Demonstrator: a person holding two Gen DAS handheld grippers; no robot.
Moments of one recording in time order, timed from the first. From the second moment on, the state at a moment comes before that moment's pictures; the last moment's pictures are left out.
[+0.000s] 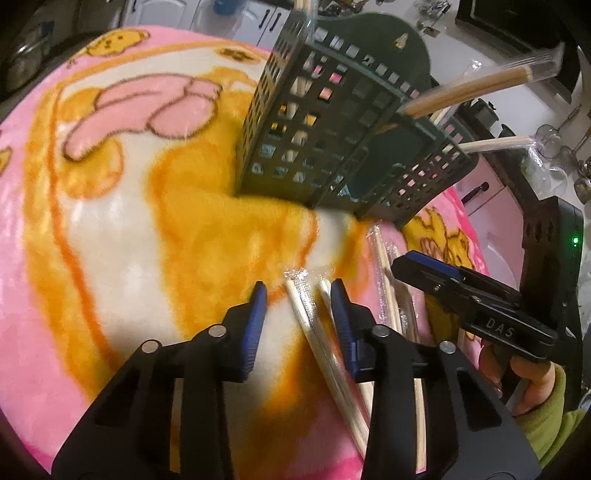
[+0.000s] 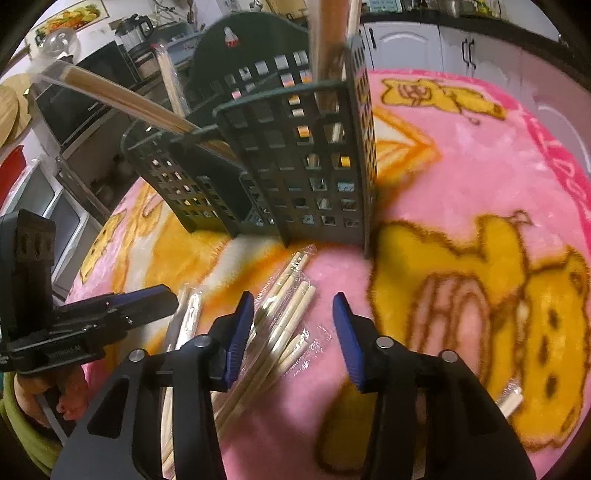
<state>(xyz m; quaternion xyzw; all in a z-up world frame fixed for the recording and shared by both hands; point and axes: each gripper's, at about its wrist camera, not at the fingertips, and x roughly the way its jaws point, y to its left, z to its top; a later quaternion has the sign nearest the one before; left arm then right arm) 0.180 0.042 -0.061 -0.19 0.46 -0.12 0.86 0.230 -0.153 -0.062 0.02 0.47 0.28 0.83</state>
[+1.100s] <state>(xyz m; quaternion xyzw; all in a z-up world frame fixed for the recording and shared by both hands) 0.173 0.044 0.019 -0.17 0.36 -0.14 0.91 0.200 -0.182 0.017 0.07 0.37 0.33 0.86</state>
